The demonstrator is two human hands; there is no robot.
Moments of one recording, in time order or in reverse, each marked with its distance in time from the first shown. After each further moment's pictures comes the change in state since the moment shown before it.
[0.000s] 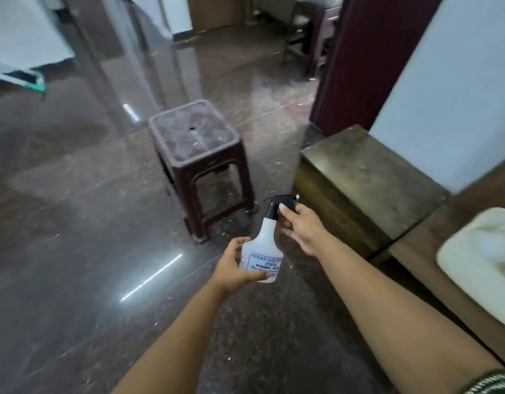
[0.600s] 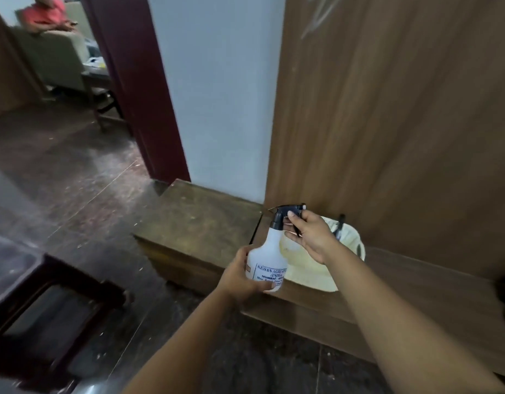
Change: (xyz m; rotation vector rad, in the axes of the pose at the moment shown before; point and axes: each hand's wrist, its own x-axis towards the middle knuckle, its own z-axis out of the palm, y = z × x) left_hand 0.064 0.179 0.354 0.471 -0.550 0.302; right_hand -0.149 -0.116 -0.373 0.253 0.560 -0.224
